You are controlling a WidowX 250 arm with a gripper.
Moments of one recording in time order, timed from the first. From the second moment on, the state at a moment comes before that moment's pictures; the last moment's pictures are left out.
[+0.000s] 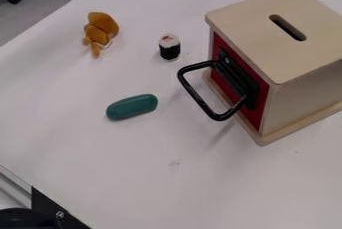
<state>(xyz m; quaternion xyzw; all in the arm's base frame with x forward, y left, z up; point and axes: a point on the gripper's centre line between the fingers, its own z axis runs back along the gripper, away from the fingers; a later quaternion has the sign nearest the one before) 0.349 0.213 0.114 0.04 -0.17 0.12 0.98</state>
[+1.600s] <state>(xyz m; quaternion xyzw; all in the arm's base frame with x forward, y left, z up) 0.240 0.091 0.073 -0.04 -0.10 -0.26 0.96</state>
